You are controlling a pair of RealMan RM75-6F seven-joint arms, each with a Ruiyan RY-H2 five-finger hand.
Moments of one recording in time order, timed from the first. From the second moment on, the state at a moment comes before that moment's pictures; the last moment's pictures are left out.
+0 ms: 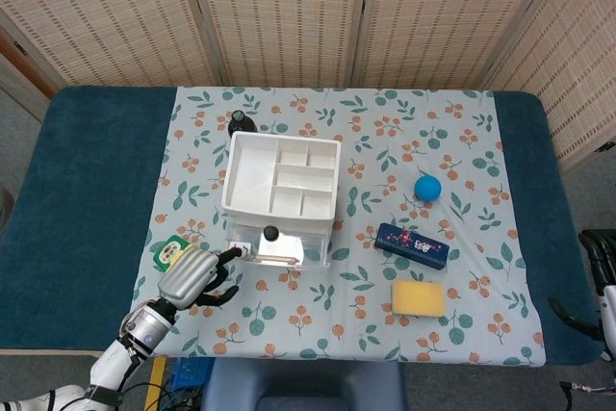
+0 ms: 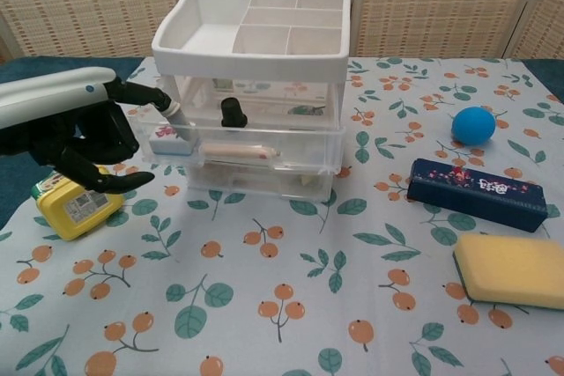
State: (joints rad) left arm -0.54 -1.32 -0.08 -1.91 1.37 1.06 0.11; right arm -0.06 -1.10 0.06 -1.53 -1.54 1.63 0.20
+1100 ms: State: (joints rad) left arm -0.52 -1.12 -0.05 -2.01 1.55 1.14 0.11; right arm -0.05 -1.04 0.07 -1.59 -1.58 1.66 0.17
